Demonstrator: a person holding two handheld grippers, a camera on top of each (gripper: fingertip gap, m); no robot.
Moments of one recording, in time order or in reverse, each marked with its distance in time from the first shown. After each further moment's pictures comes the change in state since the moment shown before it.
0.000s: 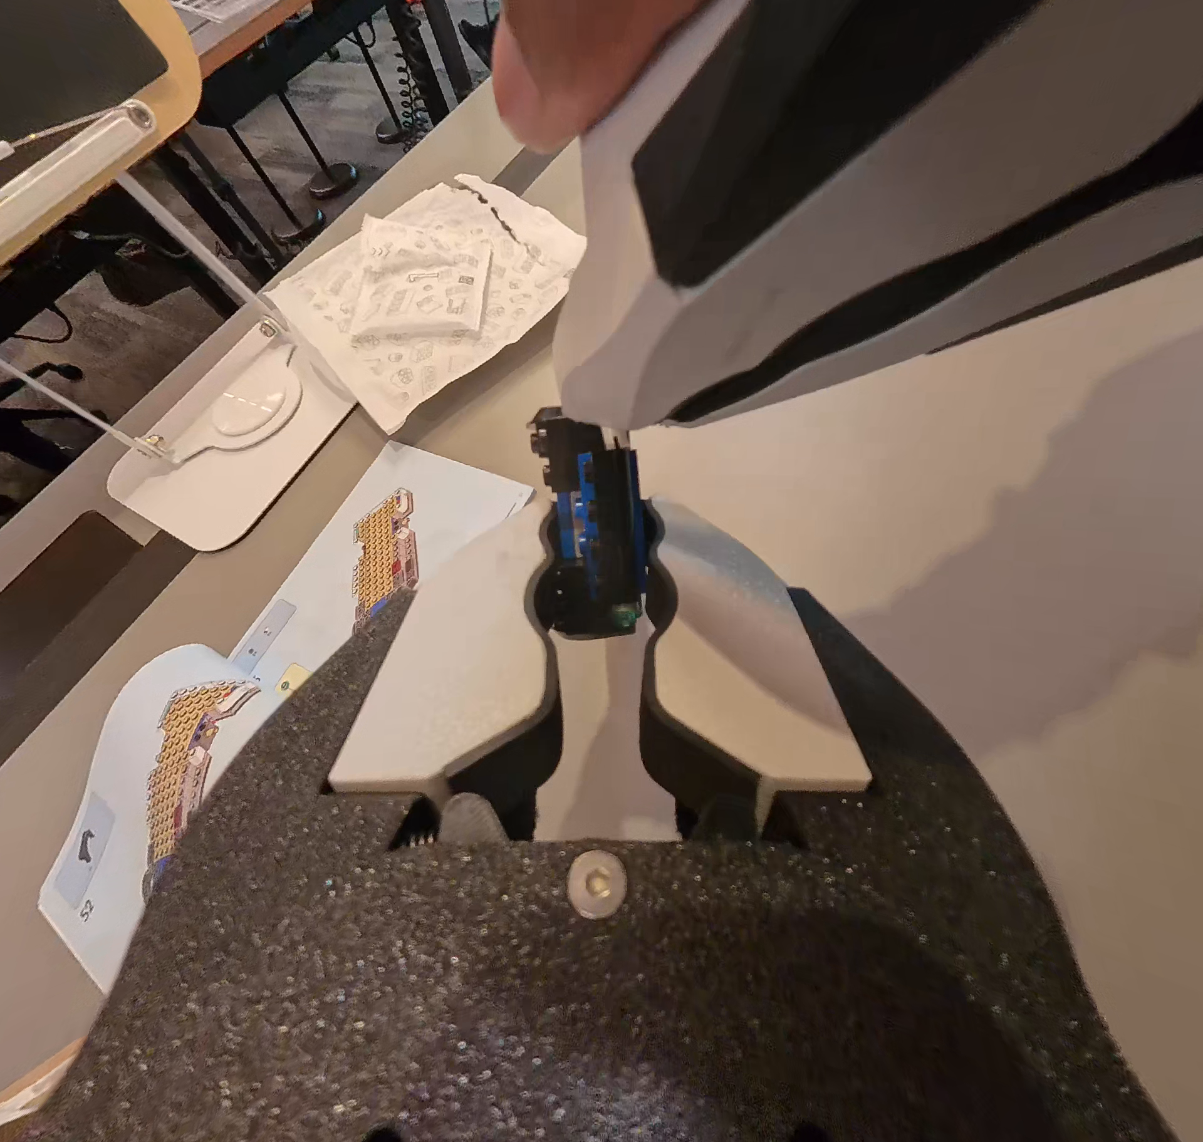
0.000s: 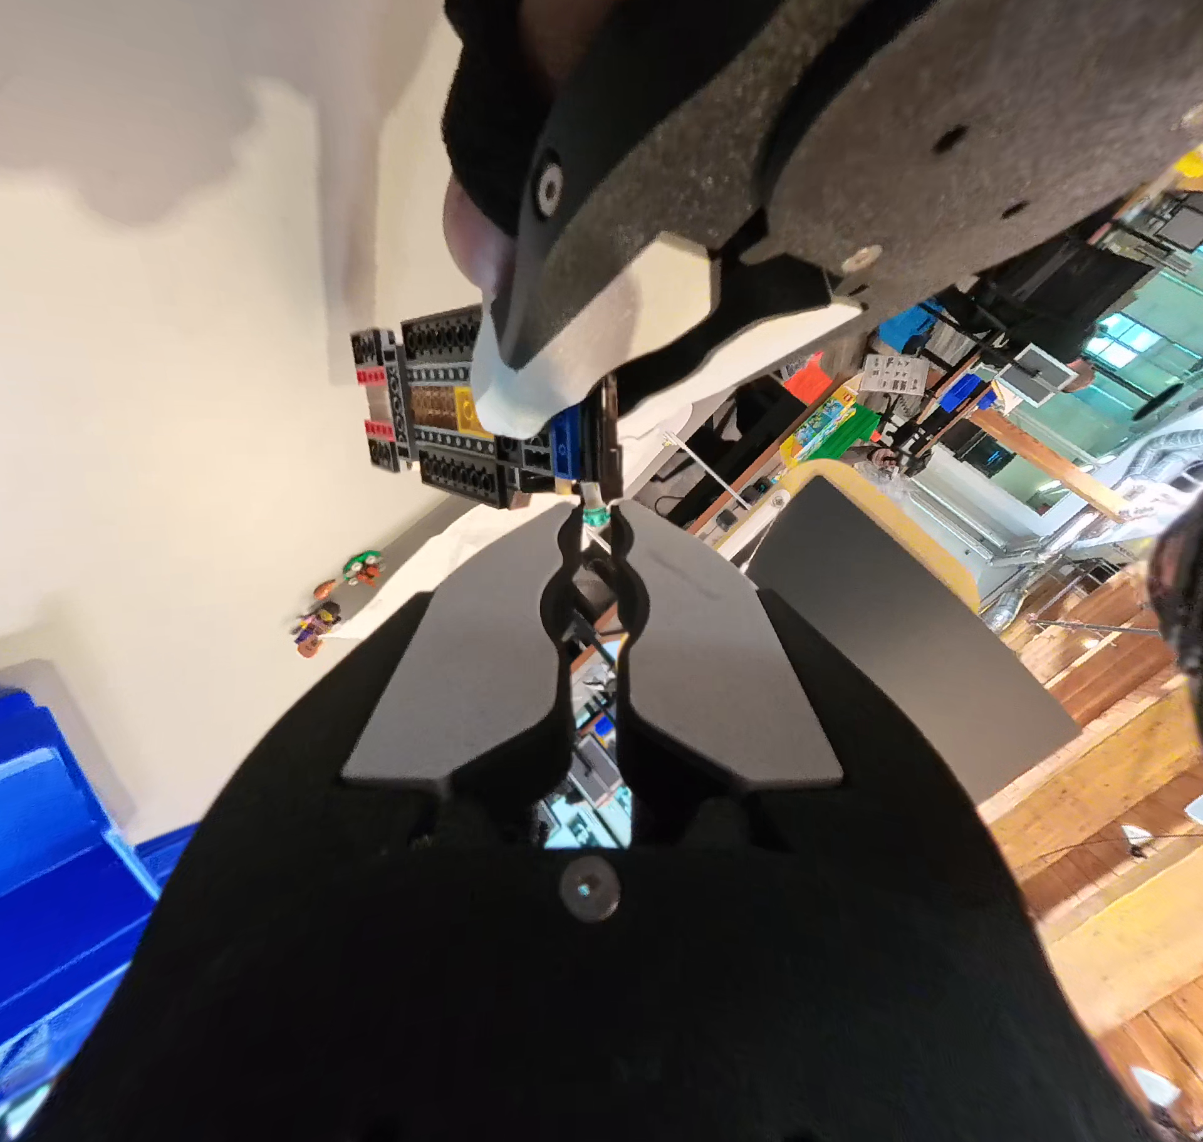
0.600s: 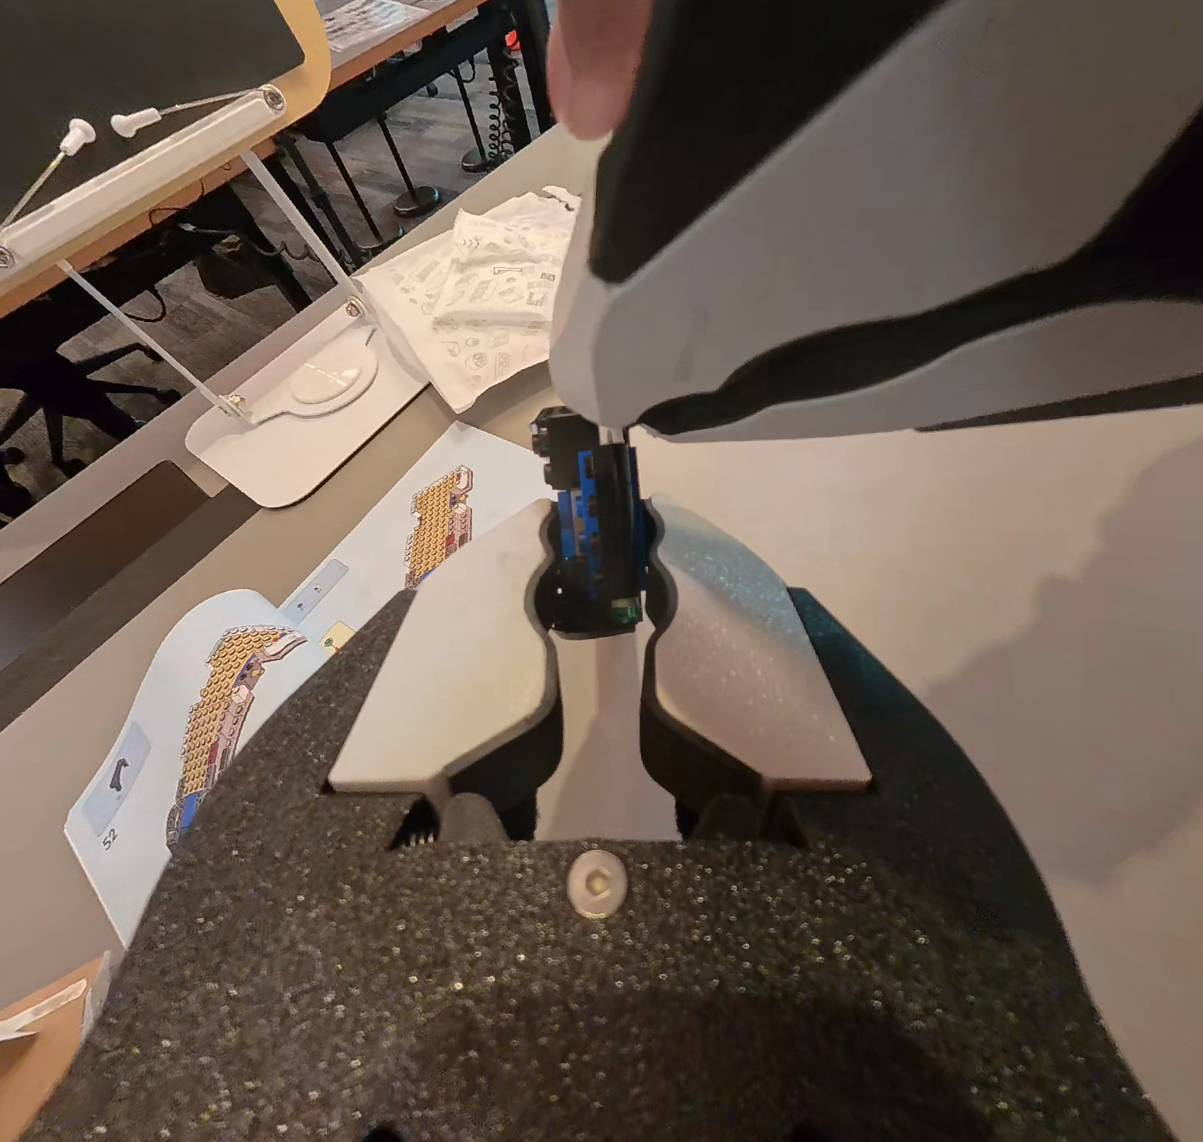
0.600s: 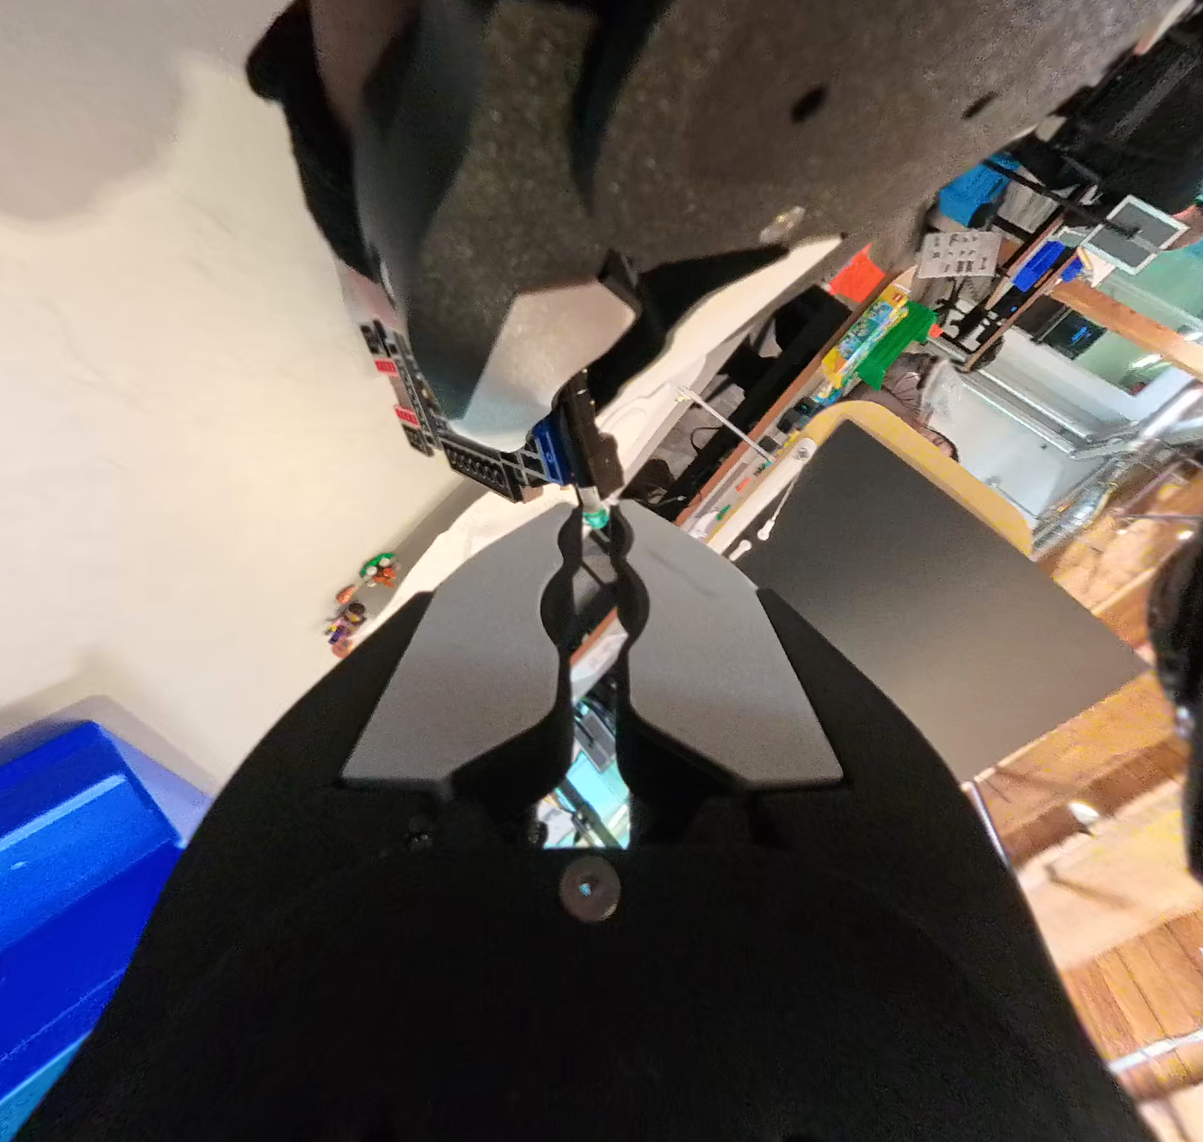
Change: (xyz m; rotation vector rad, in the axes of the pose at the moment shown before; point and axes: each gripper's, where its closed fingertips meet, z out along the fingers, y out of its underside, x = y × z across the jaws) left arm -0.026 0.015 -0.006 0.058 -0.106 -0.064; right arm 0.017 -0.009 0.023 -0.139 -0.026 0.126
